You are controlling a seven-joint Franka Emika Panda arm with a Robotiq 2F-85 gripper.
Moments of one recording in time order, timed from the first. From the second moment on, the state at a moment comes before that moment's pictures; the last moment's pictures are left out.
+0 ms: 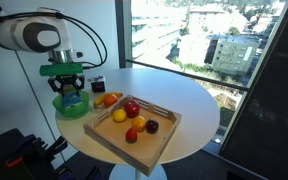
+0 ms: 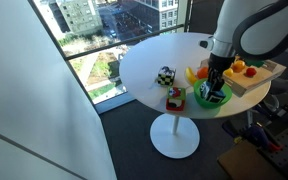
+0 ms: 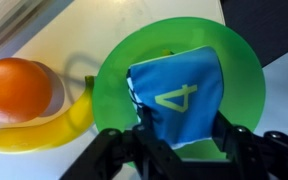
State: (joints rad) arm 0.19 0.04 0.16 -2.62 0.04 2.64 -0.62
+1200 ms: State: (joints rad) arm 0.18 -0.12 0.14 -2.60 0.04 2.49 -0.49
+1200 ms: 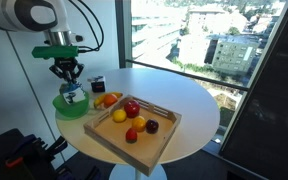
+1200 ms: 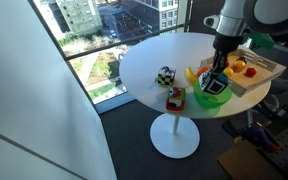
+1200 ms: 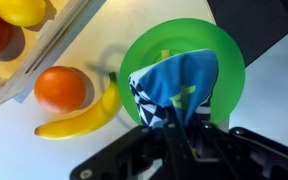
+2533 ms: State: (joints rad) arm 0.11 -0.08 0.07 -2.38 0.06 2.43 -0.03
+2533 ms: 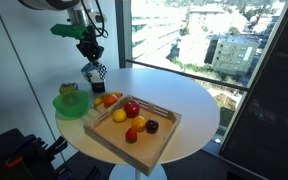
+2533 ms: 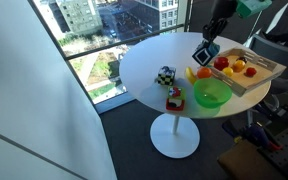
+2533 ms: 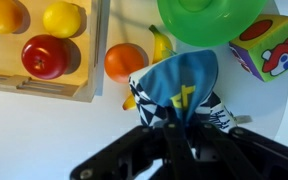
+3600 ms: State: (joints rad) arm 0.13 0.07 0.12 -2.33 0.09 2.54 0.22
